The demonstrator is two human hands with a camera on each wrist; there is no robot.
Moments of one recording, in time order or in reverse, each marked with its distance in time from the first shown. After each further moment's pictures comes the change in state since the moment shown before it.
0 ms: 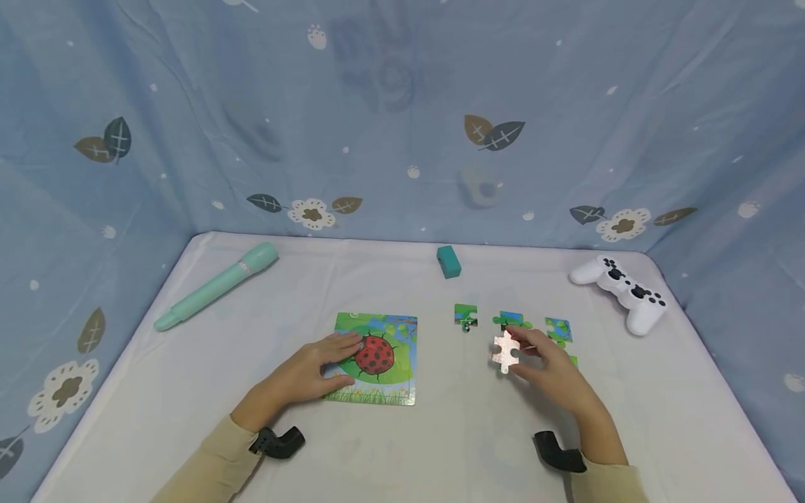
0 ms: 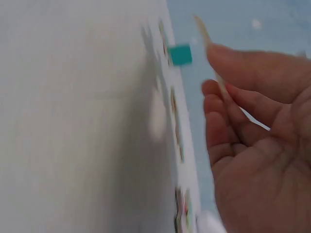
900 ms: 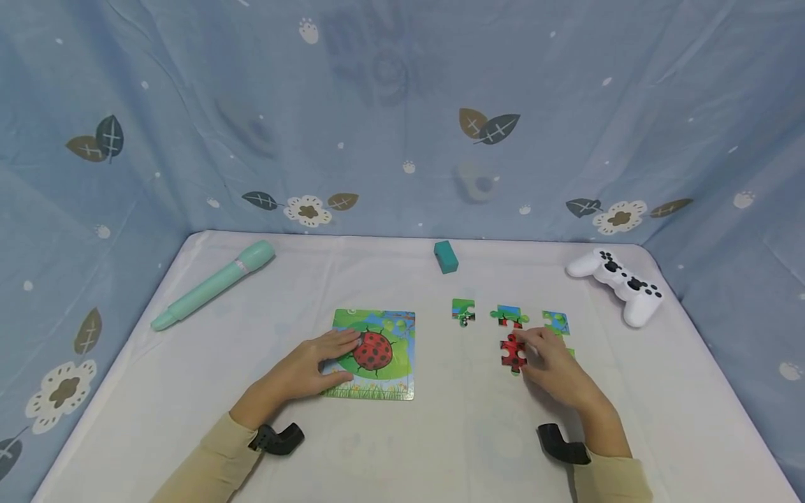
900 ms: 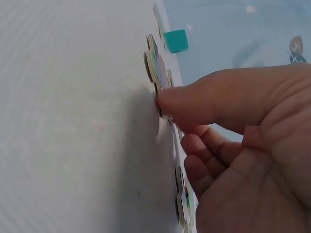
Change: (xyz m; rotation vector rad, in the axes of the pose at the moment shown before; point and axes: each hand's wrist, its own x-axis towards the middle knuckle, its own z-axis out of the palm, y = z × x) left_hand 0.000 -0.003 0.003 -0.015 -0.009 -0.012; right_hand -0.009 0.009 -0.009 -0.162 -0.095 0.095
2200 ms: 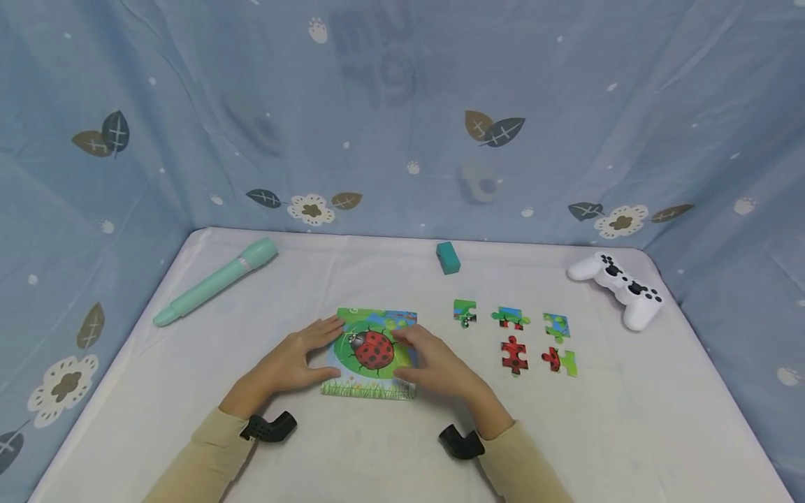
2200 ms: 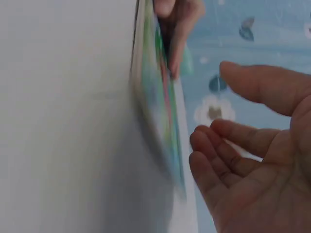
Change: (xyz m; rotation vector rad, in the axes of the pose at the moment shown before) left_hand -0.011 -0.018 -0.012 0.035 0.027 -0.106; right_hand 0.068 -0.128 0.083 0.265 -0.200 -0.272
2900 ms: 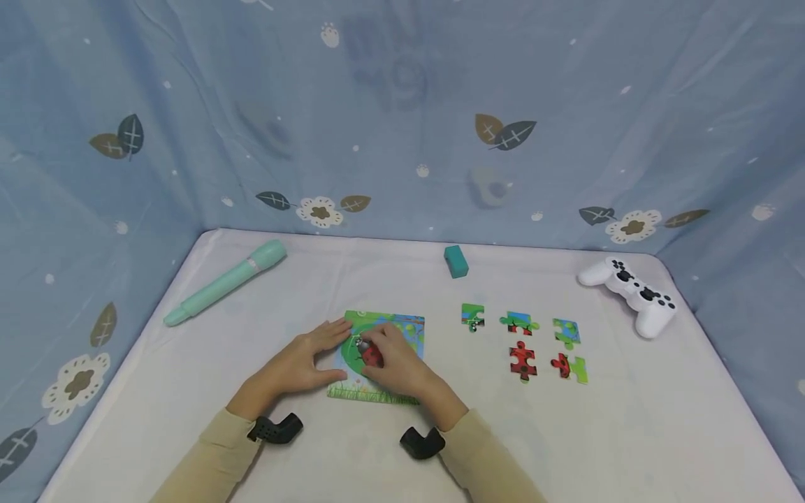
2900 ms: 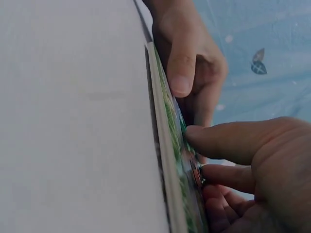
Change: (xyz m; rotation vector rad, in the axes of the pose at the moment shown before) left_hand 0.001 0.002 -0.002 -0.011 -0.023 0.013; right_hand 0.050 -0.012 0.052 -0.120 0.059 -0.025
